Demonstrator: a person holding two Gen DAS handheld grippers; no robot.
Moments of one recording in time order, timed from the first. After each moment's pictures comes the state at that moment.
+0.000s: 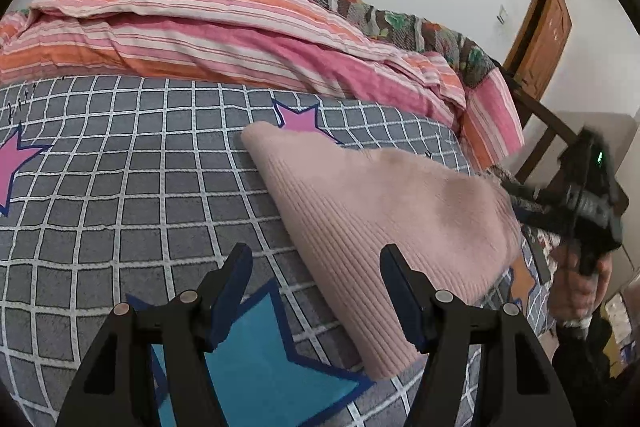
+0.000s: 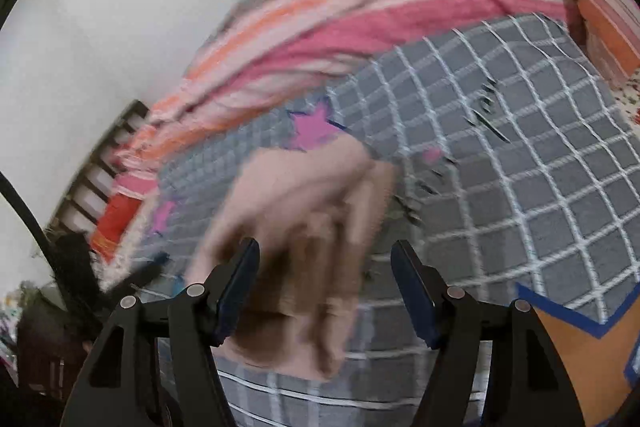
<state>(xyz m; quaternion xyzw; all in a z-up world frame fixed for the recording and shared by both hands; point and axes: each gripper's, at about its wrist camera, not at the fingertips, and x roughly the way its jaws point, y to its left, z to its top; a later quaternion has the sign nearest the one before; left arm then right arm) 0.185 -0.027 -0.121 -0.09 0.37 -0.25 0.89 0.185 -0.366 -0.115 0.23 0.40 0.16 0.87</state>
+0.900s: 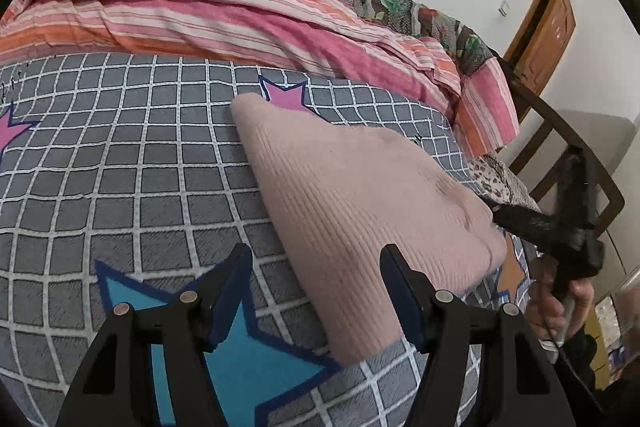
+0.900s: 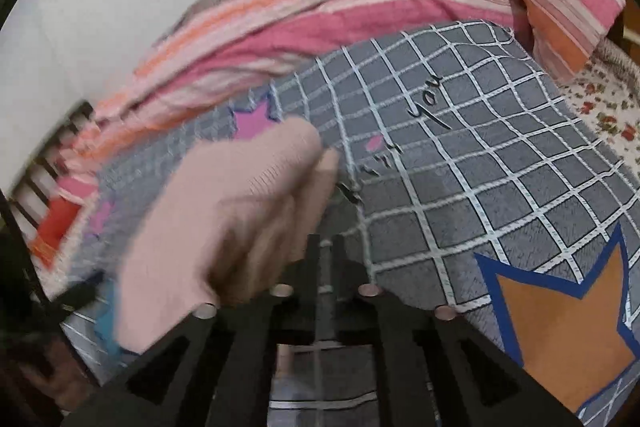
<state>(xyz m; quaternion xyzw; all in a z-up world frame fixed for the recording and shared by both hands) 0.183 -0.045 -0.127 -0.11 0.40 -0.25 0.88 0.166 -0.365 -0.137 0.18 0.40 0.04 0.90</state>
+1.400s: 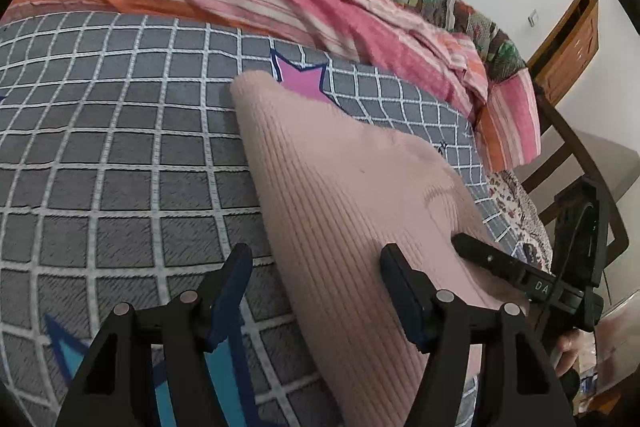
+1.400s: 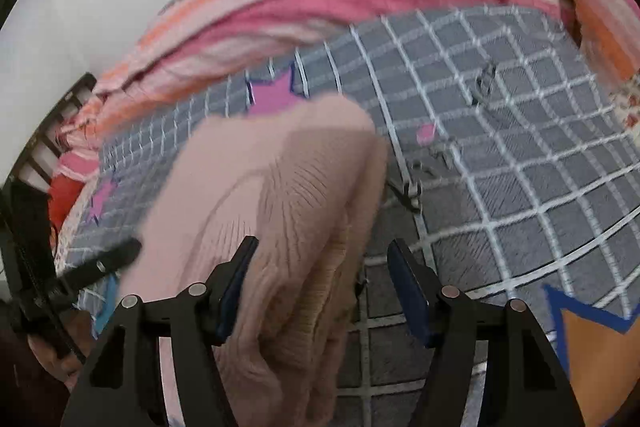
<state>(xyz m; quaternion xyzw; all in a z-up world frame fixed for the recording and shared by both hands) 0.248 -0.070 -0.159 -0.14 0.44 -0.25 0.85 0.216 -0.325 -0.161 0.15 0.46 0.06 0.87</state>
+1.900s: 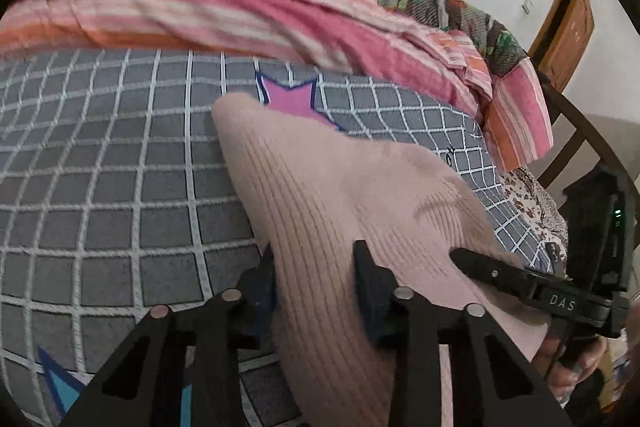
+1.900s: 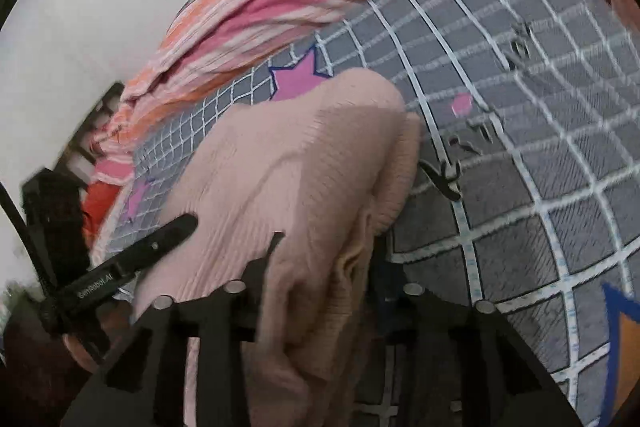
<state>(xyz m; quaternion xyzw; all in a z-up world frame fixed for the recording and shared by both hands) 0.248 -0.094 -0.151 -0.10 0.40 -0.23 0.88 0.221 -0.324 -0.173 0.19 0.46 0.13 0.86</state>
